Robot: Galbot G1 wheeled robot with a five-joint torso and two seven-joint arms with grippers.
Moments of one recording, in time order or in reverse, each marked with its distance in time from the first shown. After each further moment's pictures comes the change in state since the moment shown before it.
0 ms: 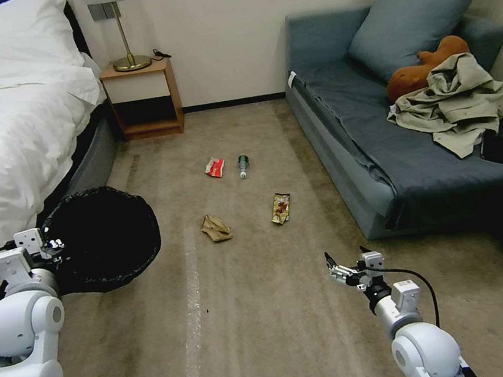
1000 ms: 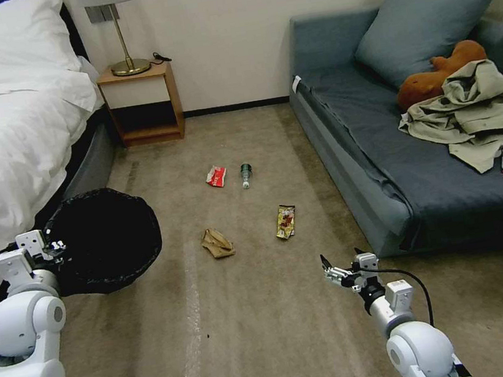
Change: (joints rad) left arm -0.003 -0.008 0.002 0.012 -0.012 0.000 0.000; right arm 0.016 -0.003 -0.030 -0.027 -0.008 -0.002 -0.002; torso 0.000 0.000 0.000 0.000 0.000
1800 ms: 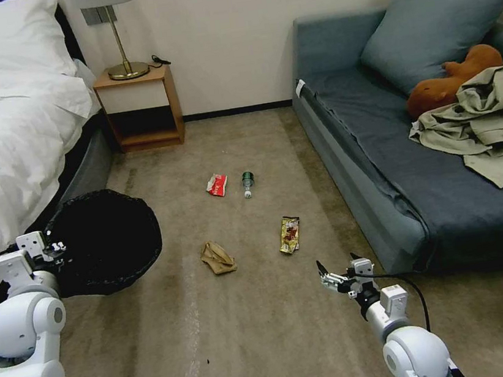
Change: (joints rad) left arm 0.006 -0.004 -0.004 0.005 0.000 -0.005 0.005; right arm -0.011 0.009 -0.010 -0.010 -0.028 0.003 -0.008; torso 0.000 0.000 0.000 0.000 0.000
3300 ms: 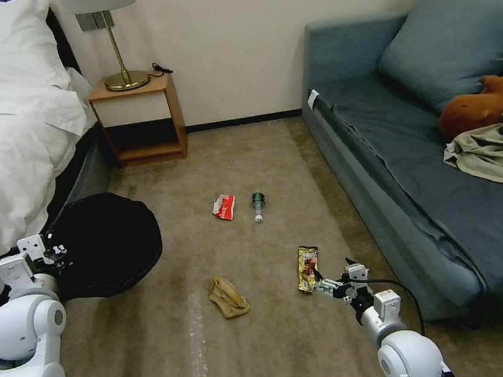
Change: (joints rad) left arm 0.008 -0.001 -0.004 0.005 0.003 -0.006 0.010; right arm -0.003 0.012 -0.022 -0.026 -0.029 0.013 -0.005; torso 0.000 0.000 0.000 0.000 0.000
